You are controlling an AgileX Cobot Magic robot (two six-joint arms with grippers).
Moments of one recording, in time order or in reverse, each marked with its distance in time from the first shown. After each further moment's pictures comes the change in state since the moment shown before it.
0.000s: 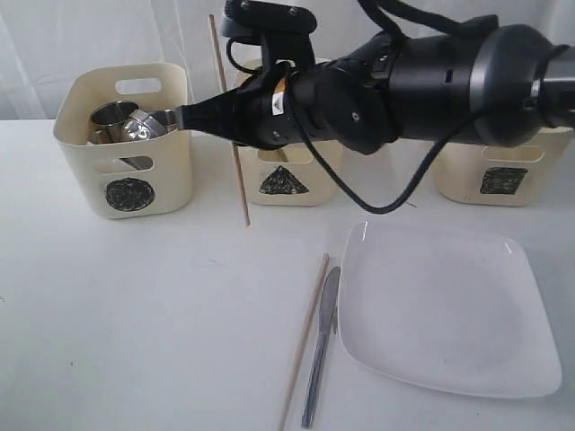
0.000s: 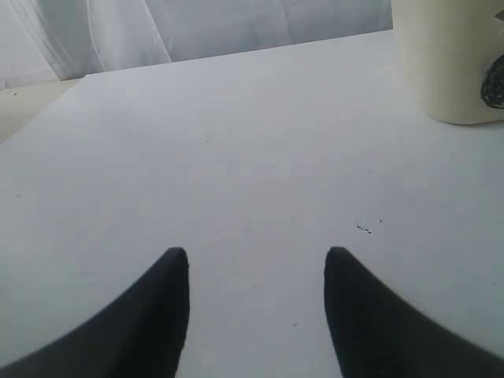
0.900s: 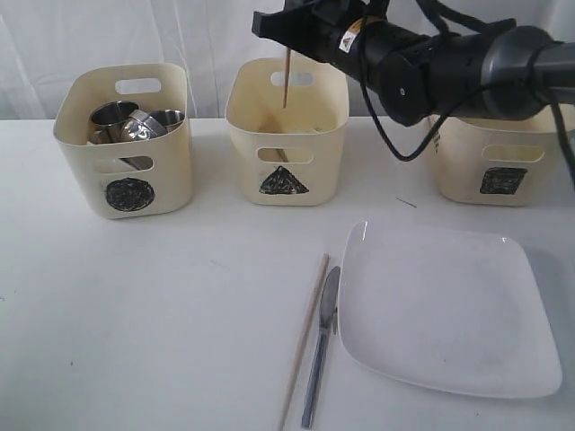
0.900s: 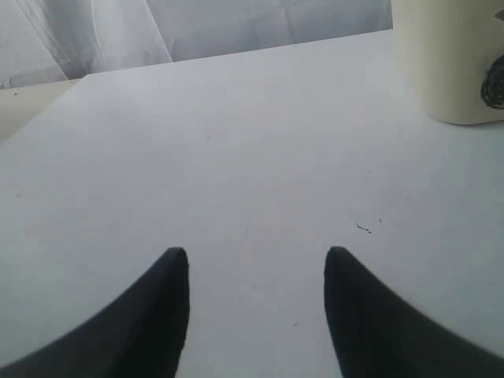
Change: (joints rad) left arm 0.000 0.000 0.000 0.000 0.000 0.000; right arm -0.231 0.159 -0.119 0.085 -0.508 -0.165
